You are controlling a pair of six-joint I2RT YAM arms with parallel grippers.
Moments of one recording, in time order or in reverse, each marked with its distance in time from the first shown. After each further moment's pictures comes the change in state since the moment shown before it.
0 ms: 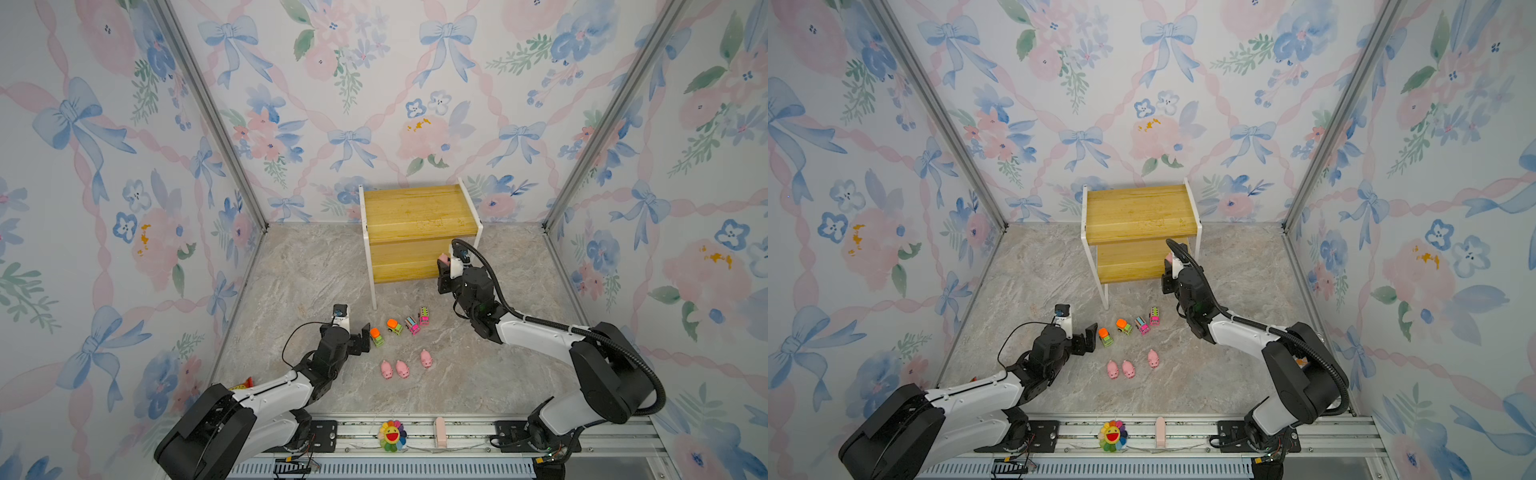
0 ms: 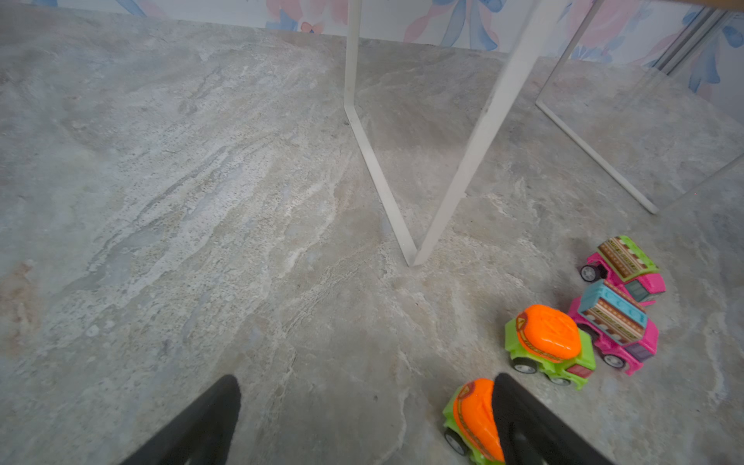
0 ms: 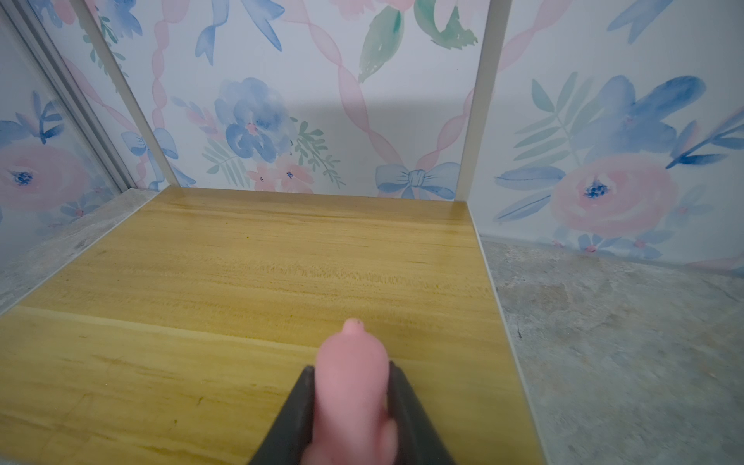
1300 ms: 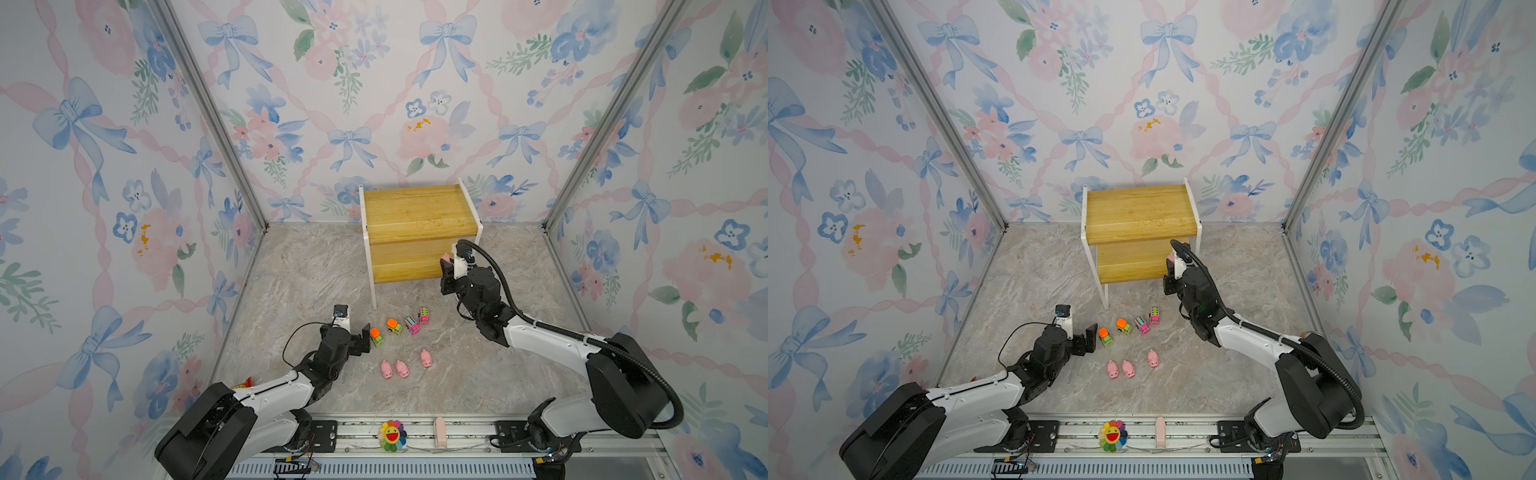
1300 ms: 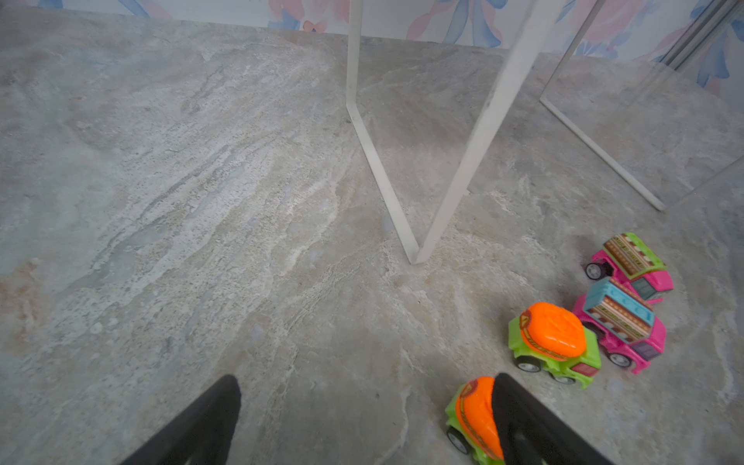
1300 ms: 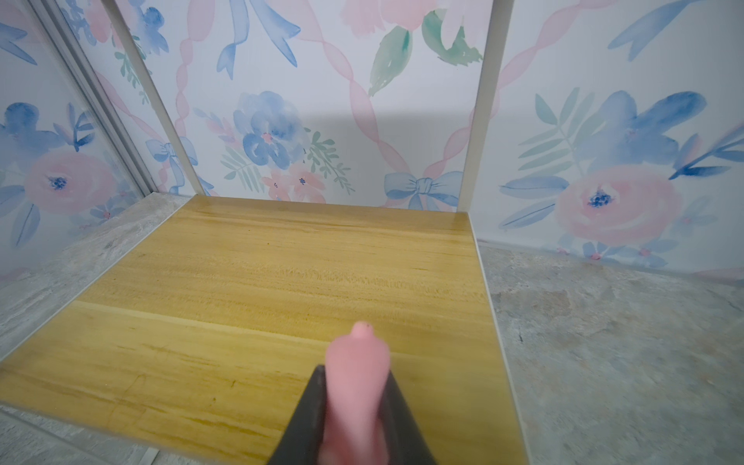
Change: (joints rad) left arm -0.012 0.005 0.000 0.000 -0.017 0.000; right arm 0.010 -0.080 -0.006 -0.061 -0.026 0.001
